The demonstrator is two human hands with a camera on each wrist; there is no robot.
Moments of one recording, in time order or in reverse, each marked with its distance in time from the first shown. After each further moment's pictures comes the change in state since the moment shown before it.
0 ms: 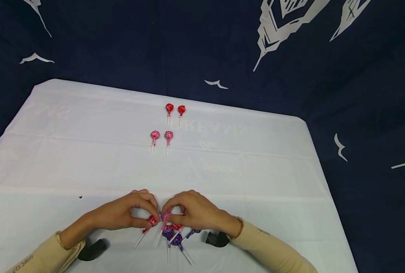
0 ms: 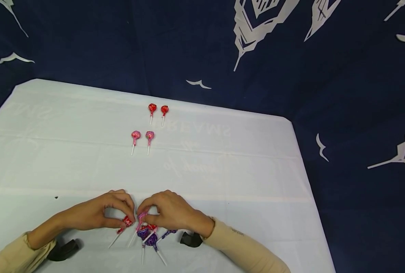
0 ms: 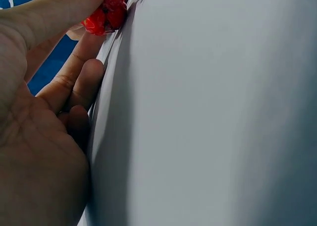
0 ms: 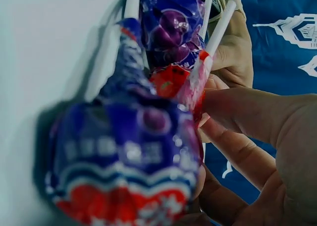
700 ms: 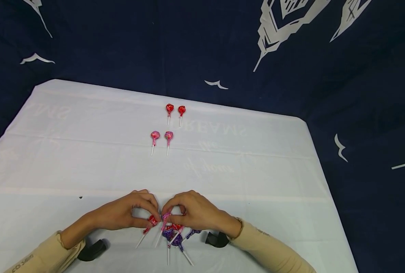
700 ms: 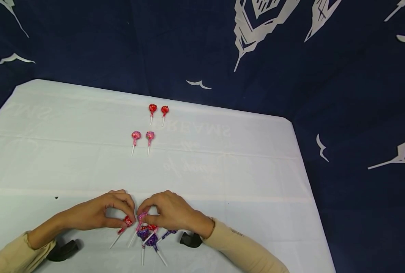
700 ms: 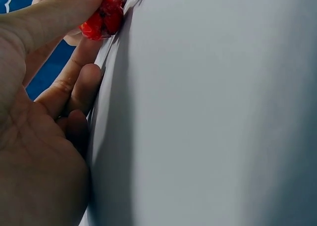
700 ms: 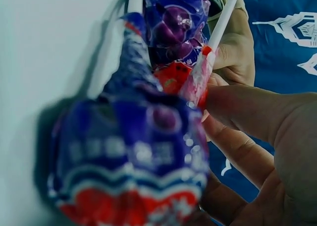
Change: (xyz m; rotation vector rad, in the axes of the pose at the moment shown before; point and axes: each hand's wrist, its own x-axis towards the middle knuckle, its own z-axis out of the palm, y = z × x) left_hand 0.001 0.001 0.000 -0.001 0.004 -0.032; right_hand 0.000 0.001 0.001 0.006 0.003 0.005
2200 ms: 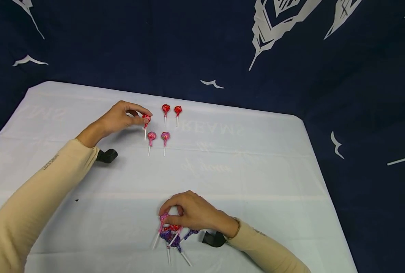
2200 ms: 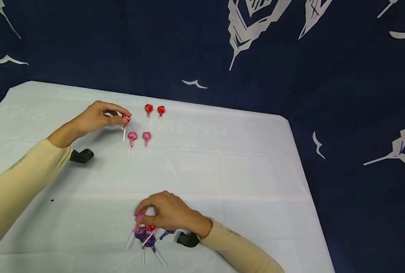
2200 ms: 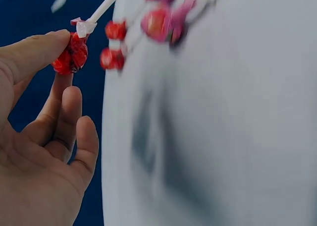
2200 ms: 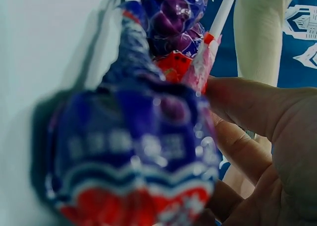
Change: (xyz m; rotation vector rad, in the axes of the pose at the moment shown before) left_hand 0.106 -0.014 -0.179 0.058 0.409 -0.395; right_hand -0.001 0.003 0.001 0.027 -0.005 0.002
